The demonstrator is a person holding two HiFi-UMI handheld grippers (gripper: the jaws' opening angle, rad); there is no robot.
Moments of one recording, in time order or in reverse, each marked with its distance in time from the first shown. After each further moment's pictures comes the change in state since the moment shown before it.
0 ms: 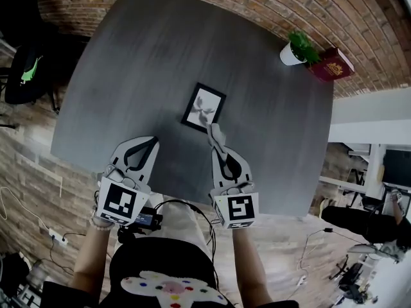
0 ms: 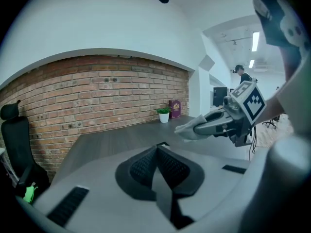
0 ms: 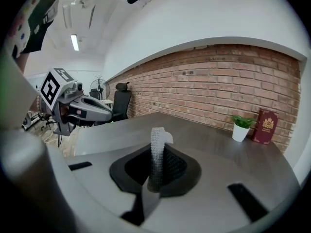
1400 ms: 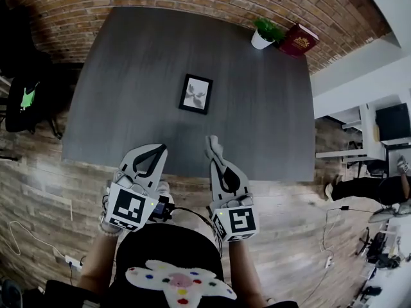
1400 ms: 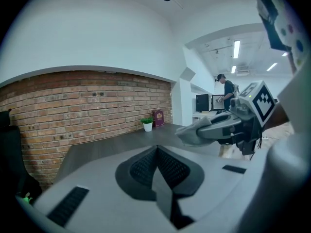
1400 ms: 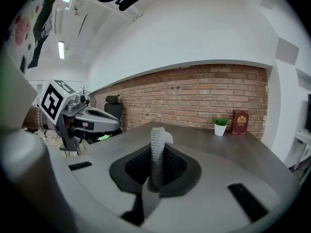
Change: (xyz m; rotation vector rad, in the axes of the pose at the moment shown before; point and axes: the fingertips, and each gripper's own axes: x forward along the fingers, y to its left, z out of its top) left arm -0.092 -0.066 0.019 0.058 -0.087 -0.139; right arm -0.125 0.085 0.019 0.131 -0.095 -0.192
